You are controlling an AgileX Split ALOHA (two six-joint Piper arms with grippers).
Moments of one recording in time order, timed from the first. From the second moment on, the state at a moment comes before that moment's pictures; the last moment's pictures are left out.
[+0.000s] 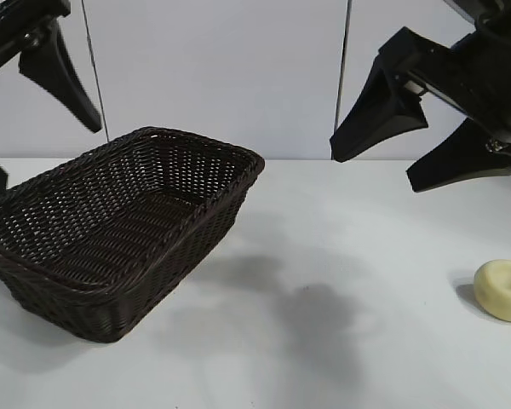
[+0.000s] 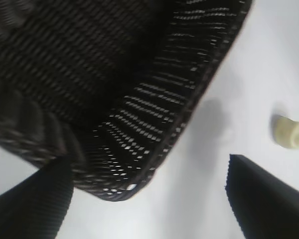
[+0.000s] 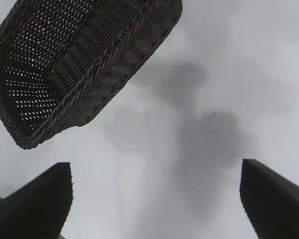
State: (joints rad) left arm -0.32 1.38 -0.94 -0.26 0.77 -0.51; right arm 0.22 1.40 -0.85 0.78 0.63 -0.57
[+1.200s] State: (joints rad) left arm -0.37 1.58 -0.83 -0.08 0.58 -1.10; right arm 0.22 1.40 -0.85 0.77 0.64 -0.57
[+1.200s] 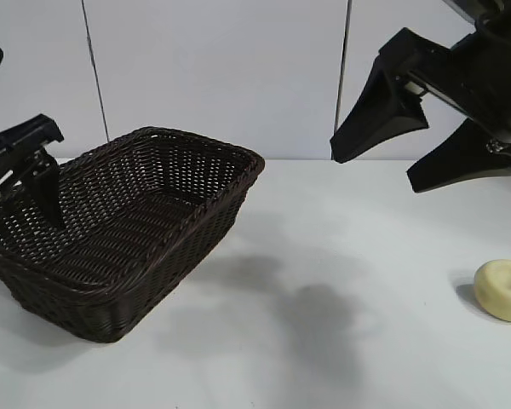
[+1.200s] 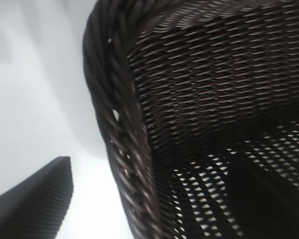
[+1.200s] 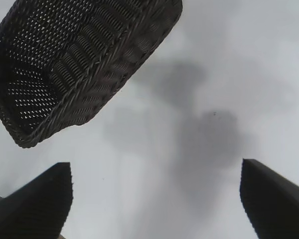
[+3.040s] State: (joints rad) left arm -0.22 1.63 -1.09 -0.36 0.79 -0.50; right arm 0.22 1.40 -0.85 0.75 0.66 -0.57
